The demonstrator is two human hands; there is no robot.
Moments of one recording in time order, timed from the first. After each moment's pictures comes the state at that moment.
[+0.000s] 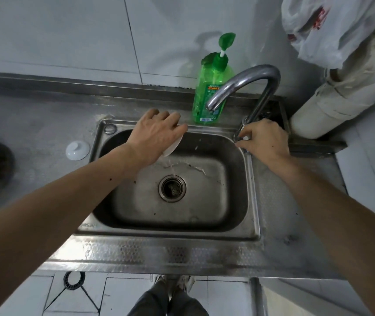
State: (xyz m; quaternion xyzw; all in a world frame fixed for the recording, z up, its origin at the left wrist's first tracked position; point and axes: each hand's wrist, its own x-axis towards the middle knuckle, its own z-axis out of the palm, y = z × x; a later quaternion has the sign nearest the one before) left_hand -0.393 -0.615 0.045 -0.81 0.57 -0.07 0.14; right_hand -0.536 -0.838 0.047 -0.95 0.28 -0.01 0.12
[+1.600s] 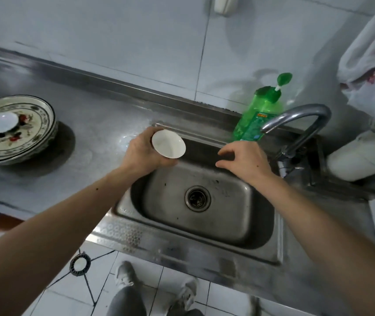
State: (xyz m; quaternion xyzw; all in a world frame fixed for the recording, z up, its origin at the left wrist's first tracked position) left_hand -0.393 -0.477 0.037 -0.87 0.13 0.07 -0.46; right_hand -0.488 -0.707 0.076 -0.97 0.12 0.02 0.20
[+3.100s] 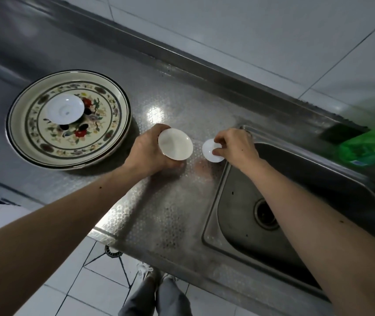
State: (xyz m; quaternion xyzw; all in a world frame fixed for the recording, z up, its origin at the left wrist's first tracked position) left_hand -0.243 -0.275 -0.045 -0.89 0.09 0.14 -0.42; right_hand -0.259 -0.503 -0.052 -0.98 0.07 0.11 0.17
